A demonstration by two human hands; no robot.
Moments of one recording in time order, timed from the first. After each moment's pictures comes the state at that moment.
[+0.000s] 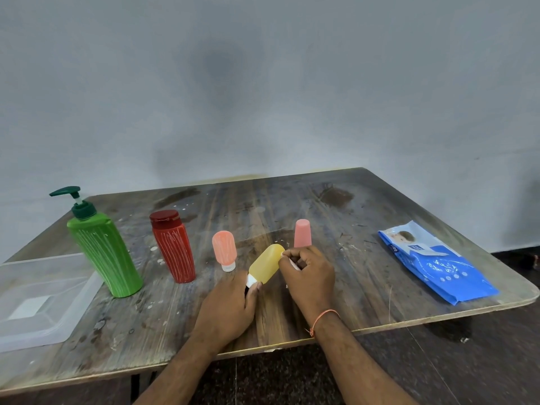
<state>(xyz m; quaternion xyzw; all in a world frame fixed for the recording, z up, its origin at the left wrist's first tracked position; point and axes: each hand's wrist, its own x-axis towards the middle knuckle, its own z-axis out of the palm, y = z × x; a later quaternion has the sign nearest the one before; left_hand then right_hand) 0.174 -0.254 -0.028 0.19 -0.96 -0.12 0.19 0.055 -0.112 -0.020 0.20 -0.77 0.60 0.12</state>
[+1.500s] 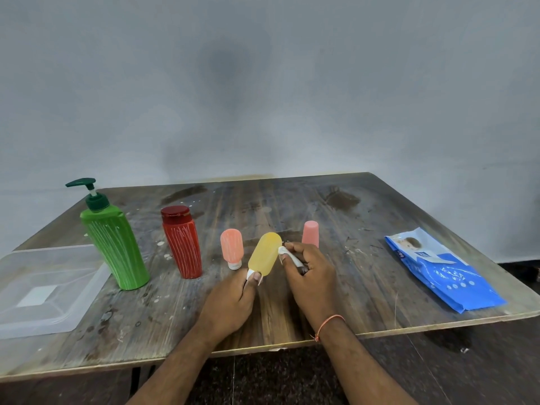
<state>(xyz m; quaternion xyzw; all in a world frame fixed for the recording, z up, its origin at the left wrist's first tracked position) 0.180 -0.259 -0.015 0.19 -0.93 -0.25 0.17 0.061 -0.109 -0.017 0.31 -0.72 0.60 0.14</state>
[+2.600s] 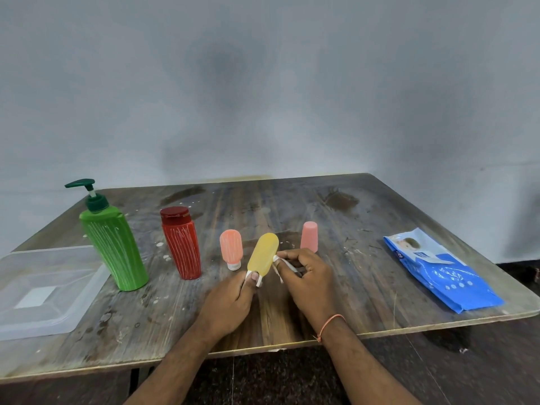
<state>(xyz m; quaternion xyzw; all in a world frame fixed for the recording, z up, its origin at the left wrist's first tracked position) 0.184 -0.257 -0.009 0.19 -0.92 -0.30 0.15 0.066 -0.107 -0.011 0.31 -0.70 0.63 0.08</state>
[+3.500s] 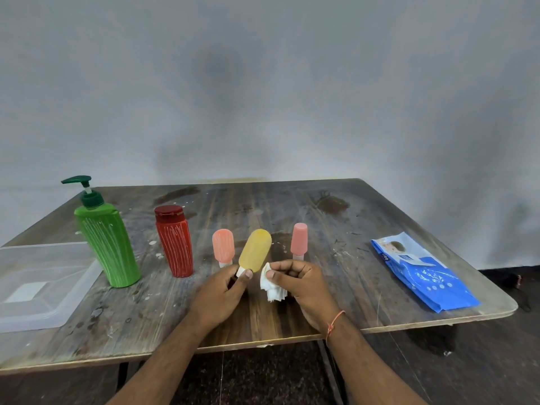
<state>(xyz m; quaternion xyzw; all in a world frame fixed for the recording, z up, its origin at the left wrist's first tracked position) 0.179 -0.264 -0.012 0.19 -0.90 -0.35 0.18 0.060 -0.090 -0.009 0.26 -0.57 0.74 -0.23</state>
